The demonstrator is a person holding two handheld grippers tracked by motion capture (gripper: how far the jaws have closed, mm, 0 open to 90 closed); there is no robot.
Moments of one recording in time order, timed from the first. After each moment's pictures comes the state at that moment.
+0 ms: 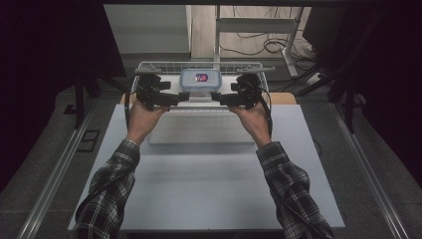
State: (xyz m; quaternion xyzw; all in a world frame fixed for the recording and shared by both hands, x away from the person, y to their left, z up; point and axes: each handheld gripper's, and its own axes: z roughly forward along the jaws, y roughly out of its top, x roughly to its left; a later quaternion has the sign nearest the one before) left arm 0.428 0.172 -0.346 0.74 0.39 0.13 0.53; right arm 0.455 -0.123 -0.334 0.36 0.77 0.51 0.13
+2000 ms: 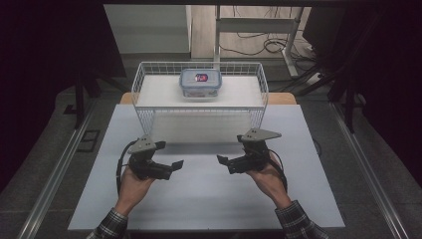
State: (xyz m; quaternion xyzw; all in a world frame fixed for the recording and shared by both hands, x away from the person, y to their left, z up) left arm 0.292 0.173 -0.455 0.77 0.36 0.14 0.51; right arm 0.333 -0.159 -0.423 0.29 0.81 0.49 0.14
